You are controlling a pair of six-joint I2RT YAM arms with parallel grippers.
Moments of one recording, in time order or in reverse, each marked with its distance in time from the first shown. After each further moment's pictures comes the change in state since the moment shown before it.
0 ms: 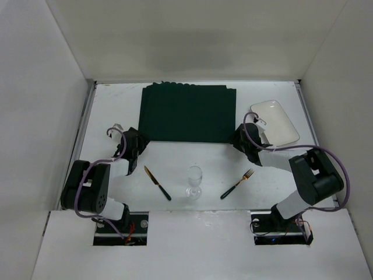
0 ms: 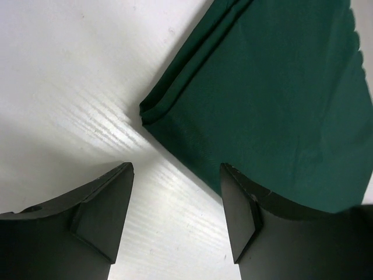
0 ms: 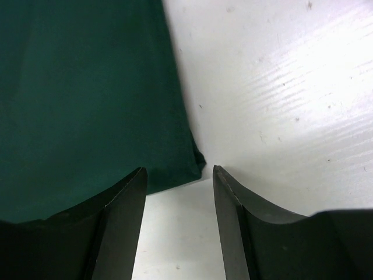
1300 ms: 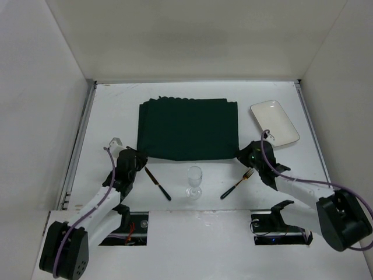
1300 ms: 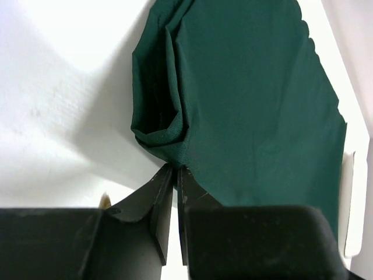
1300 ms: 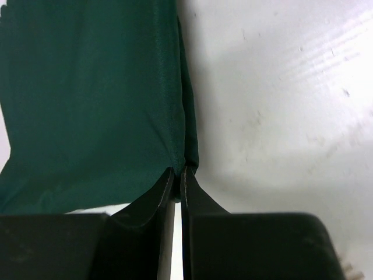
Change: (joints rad) left arm -0.125 -0.574 -0.205 -0.301 -0.038 -0.029; right arm 0.014 -0.393 -0.282 -0.043 -0.146 0.063
